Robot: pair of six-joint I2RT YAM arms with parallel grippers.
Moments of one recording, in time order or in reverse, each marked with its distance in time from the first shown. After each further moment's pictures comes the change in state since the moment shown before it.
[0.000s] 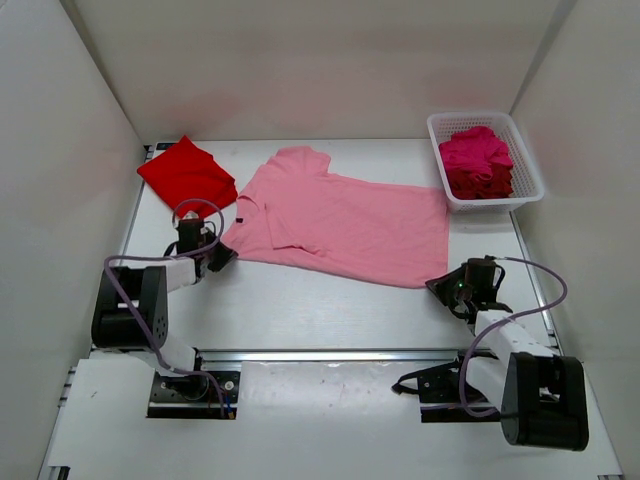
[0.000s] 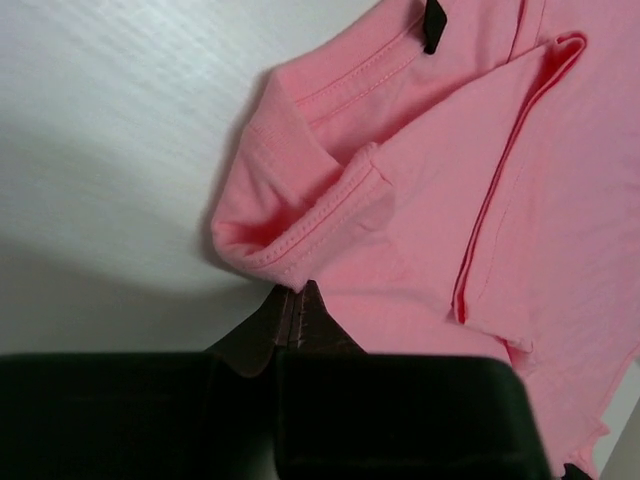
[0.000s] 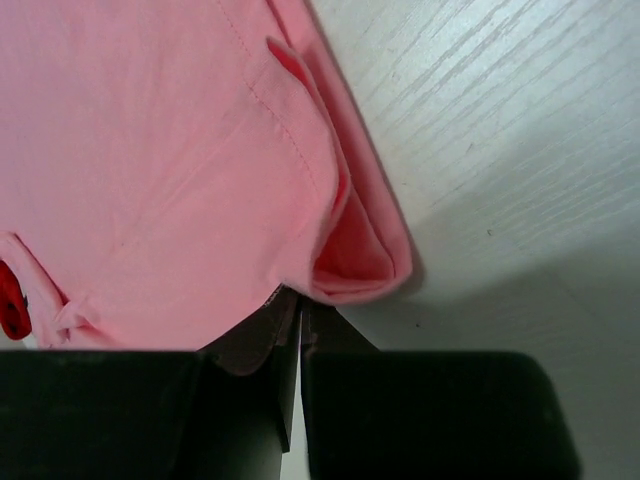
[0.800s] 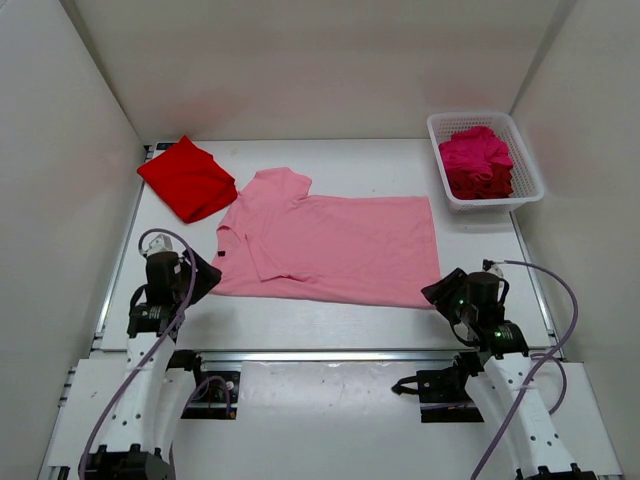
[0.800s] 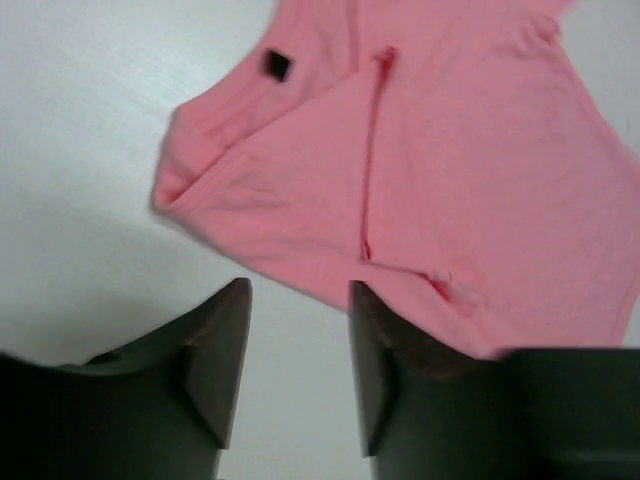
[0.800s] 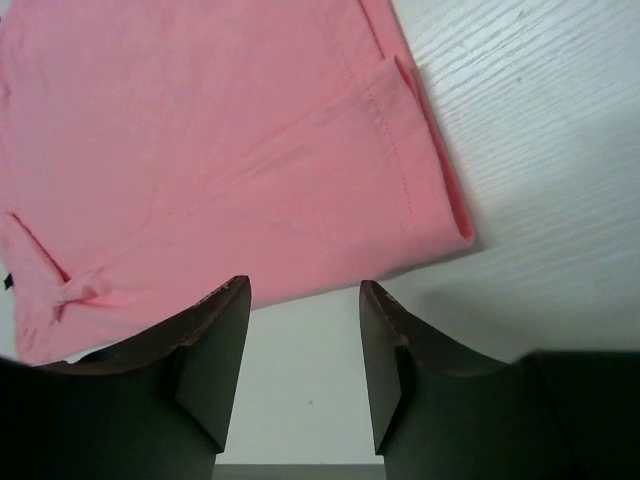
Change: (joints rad) left arm 0.040 -0.930 -0.114 -0.743 -0.116 0.112; right arm 0.165 -0.579 0.074 -0.606 0.101 -0.097
